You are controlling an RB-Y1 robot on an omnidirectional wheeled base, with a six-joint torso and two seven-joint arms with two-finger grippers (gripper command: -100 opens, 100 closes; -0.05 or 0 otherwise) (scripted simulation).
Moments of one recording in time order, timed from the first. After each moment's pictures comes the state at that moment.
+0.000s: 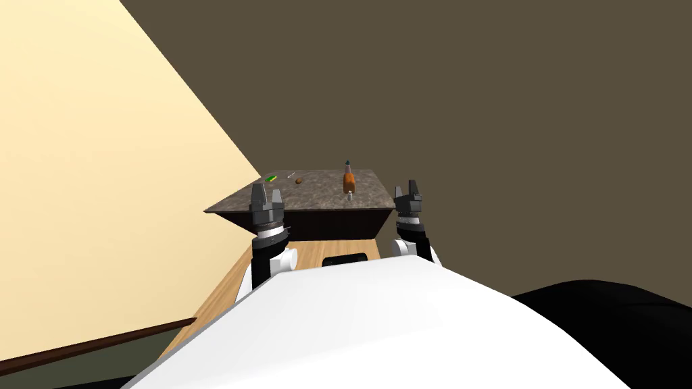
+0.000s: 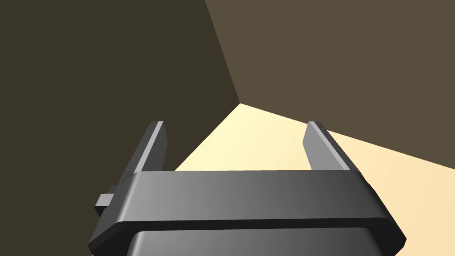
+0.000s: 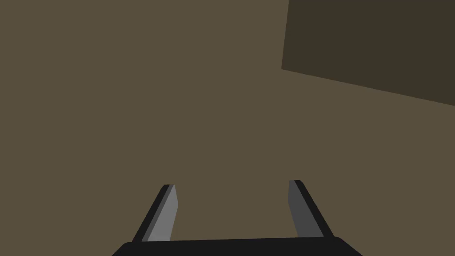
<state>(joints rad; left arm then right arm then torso) 0.49 -0.04 -0.01 -2.27 -0.12 -0.54 -0.05 0.52 0.00 -0.01 -2.26 0.01 -0.46 -0.04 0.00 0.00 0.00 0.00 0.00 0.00</state>
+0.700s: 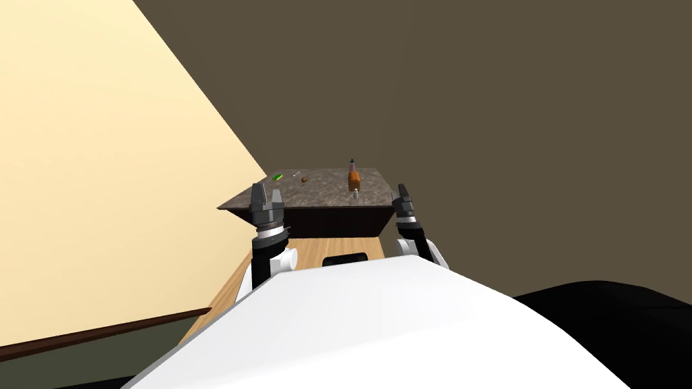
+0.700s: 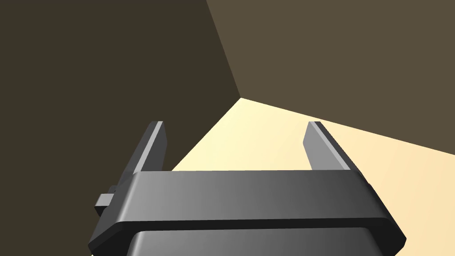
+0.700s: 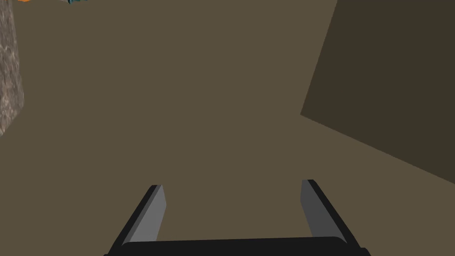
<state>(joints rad) 0.49 -0.04 -0.01 -2.27 -0.12 -0.54 -0.05 0.47 -0.14 -0.05 -2.14 0.06 -0.43 0.02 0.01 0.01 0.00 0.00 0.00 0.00</state>
